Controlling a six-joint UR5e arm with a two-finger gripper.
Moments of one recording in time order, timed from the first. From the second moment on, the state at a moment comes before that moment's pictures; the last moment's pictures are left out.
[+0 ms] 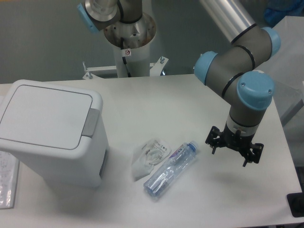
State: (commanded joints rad) arm 2.65 -2.11 -1.35 -1.09 1.48 1.12
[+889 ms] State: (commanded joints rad) arm 2.62 -2.10 -1.35 -1.08 1.42 0.87
